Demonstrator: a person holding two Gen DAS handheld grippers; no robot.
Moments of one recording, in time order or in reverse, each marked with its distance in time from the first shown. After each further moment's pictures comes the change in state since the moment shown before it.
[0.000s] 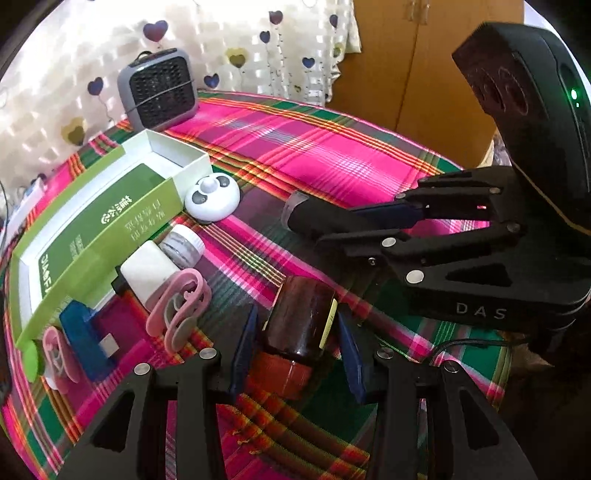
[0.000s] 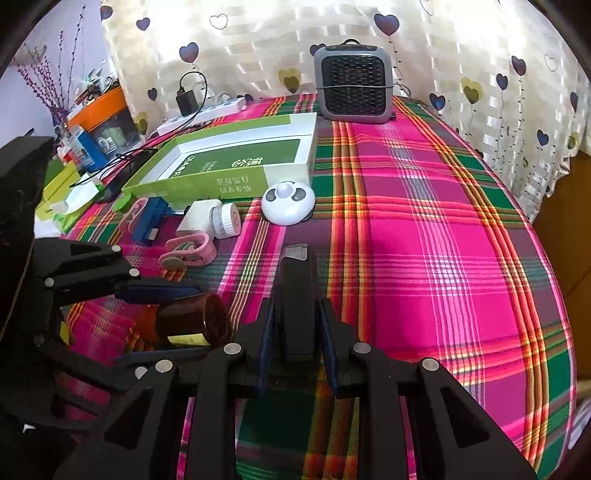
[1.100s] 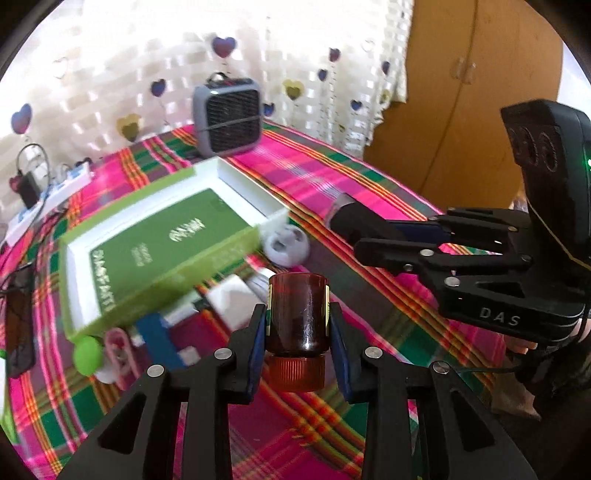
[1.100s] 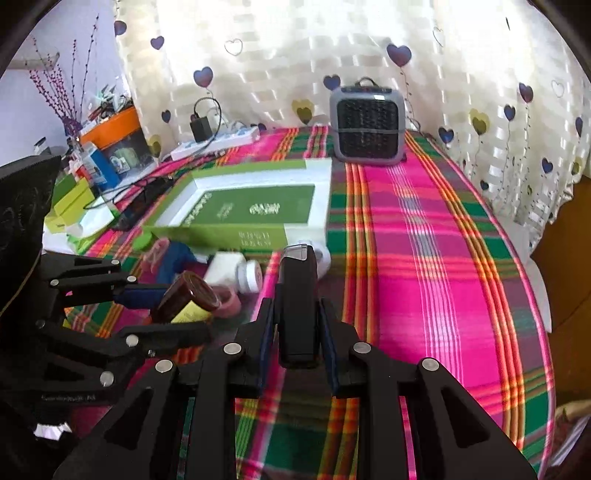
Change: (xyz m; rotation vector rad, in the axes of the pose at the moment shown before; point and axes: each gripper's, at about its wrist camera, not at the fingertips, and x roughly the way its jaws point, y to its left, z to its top) left arm -0.055 0.048 0.017 -0.185 -0.113 0.052; right arm -0.023 0.015 0.041 -0.039 -0.090 0.020
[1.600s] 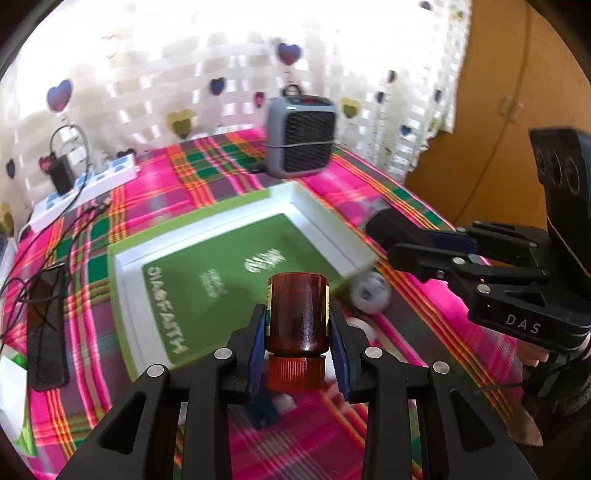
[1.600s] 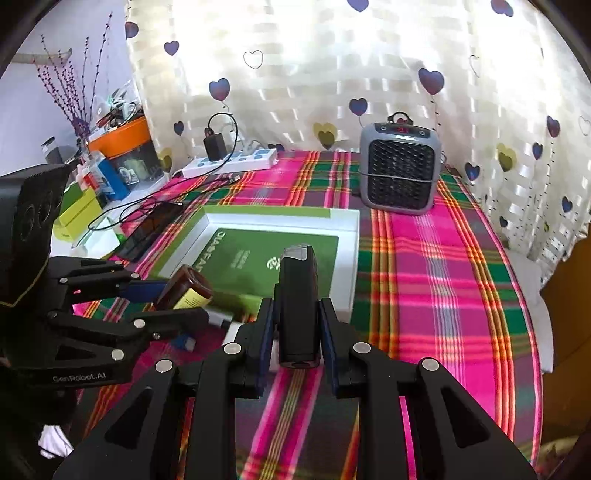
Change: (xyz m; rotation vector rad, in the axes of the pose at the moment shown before) left arm 0.005 0.071 0.031 -0.135 -0.023 0.087; right arm 0.030 0.014 0.057 -0.052 -0.007 0.039
